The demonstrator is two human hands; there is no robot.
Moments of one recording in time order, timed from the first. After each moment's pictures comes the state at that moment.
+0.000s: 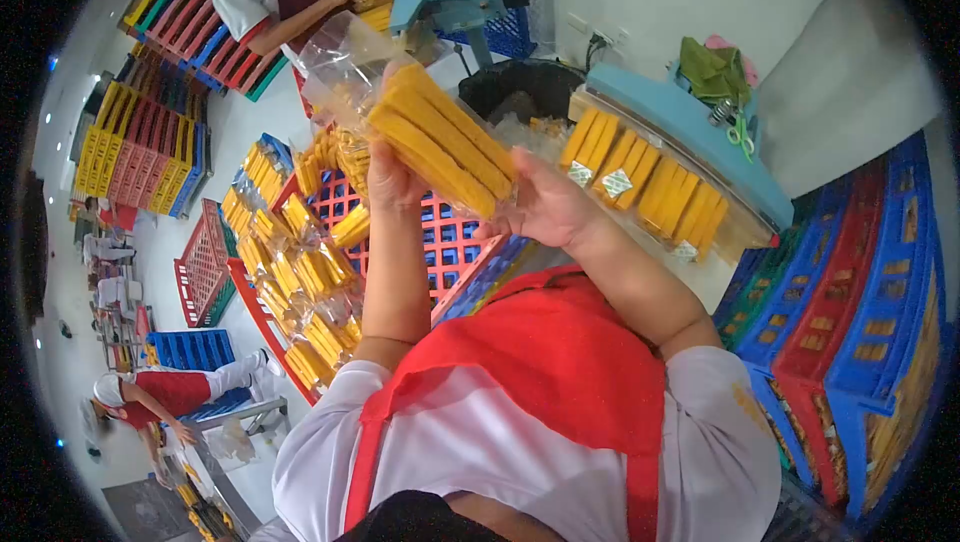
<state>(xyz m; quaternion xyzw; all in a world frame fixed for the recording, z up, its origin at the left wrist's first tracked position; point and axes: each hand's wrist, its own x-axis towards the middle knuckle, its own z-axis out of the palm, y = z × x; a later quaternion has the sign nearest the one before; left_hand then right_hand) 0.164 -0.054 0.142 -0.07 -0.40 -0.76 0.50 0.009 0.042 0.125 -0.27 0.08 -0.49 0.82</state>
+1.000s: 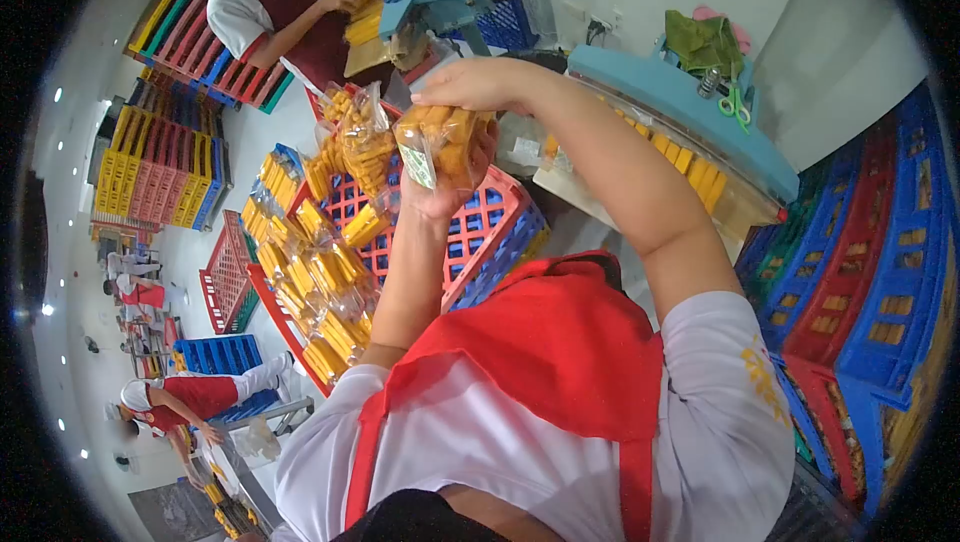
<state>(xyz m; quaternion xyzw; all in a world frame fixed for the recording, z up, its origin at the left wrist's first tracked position) 0.118 -0.018 0.131 0.06 -0.02 -0.95 0.32 -0.027 -0.021 0.214 -0.65 0.44 -0.25 0.56</state>
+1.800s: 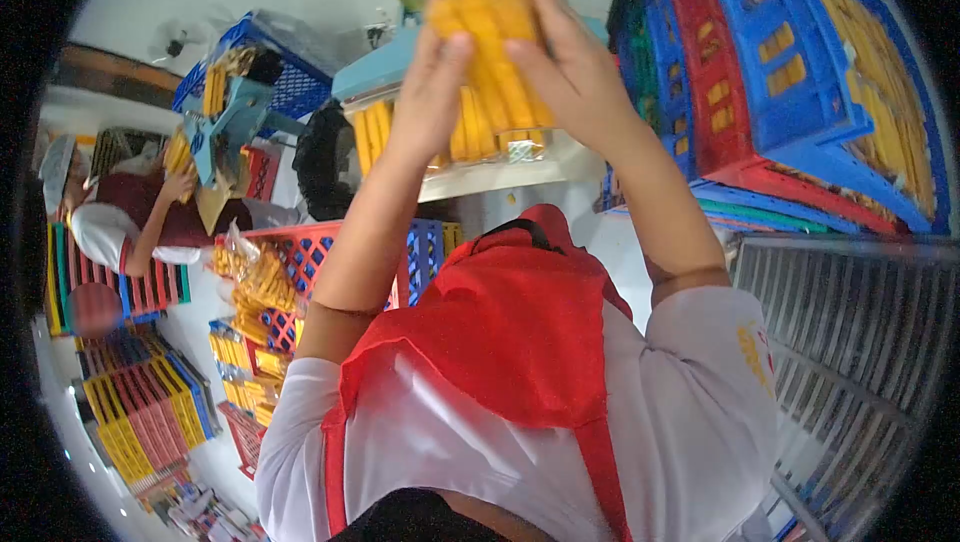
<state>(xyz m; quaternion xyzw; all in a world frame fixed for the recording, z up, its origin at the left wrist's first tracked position) -0.103 0.075 0.147 -0.03 -0.70 -0.67 0.25 -0.172 0.220 0.169 -0.49 0.67 -0.56 -0.04</state>
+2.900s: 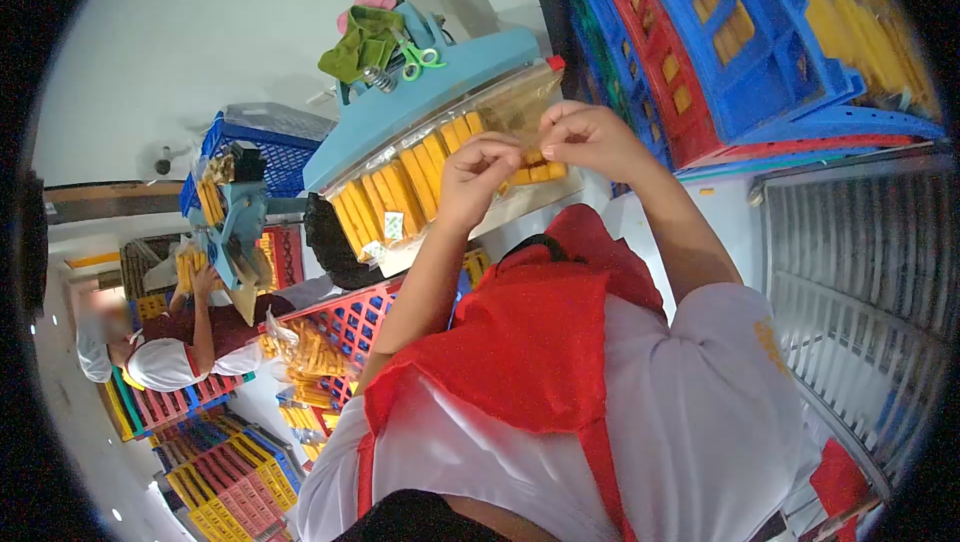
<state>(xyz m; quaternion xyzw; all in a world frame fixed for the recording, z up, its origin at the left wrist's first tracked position) -0.140 0.133 0.058 -0.04 -0.67 -0.74 0.07 -0.228 0.317 0.059 -0.38 0.65 -0.63 0.19</state>
